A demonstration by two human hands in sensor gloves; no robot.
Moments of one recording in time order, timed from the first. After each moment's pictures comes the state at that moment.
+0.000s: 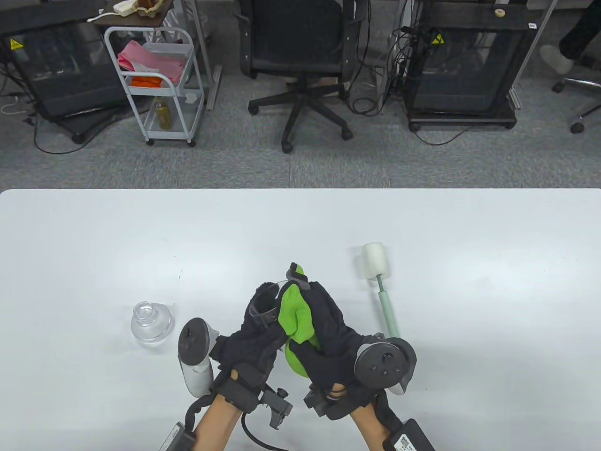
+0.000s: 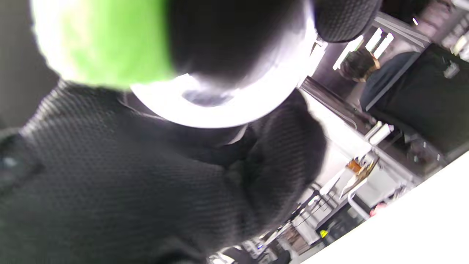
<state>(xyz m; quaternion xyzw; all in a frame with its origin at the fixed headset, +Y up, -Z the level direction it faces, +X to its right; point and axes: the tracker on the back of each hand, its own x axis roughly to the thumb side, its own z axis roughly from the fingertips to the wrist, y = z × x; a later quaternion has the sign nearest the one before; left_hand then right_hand) -0.142 -0.684 -0.250 -0.04 -0.16 0.73 0.67 0.066 -0.657 -0.239 0.27 -0.14 0.79 0.54</state>
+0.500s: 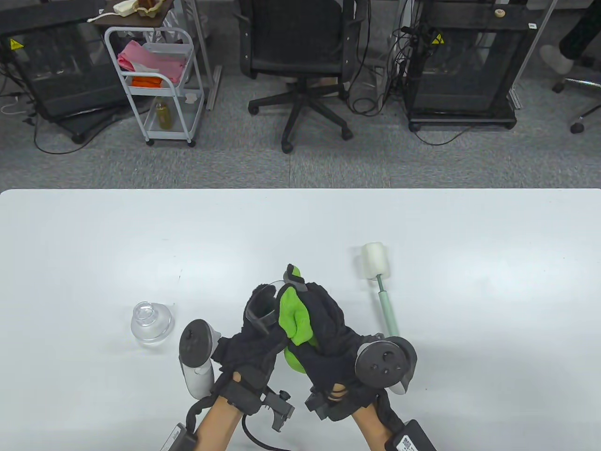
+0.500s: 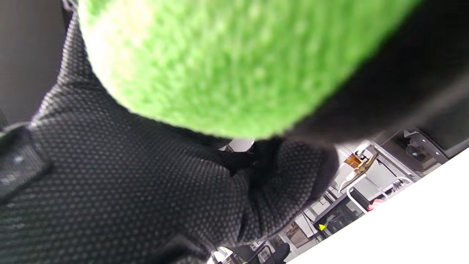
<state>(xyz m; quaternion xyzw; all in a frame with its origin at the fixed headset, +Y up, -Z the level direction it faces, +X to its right) -0.143 -0.684 -0.249 -0.05 -0.16 0.73 0.66 0.065 -0.655 -0.235 0.28 -0.16 0.81 0.48</state>
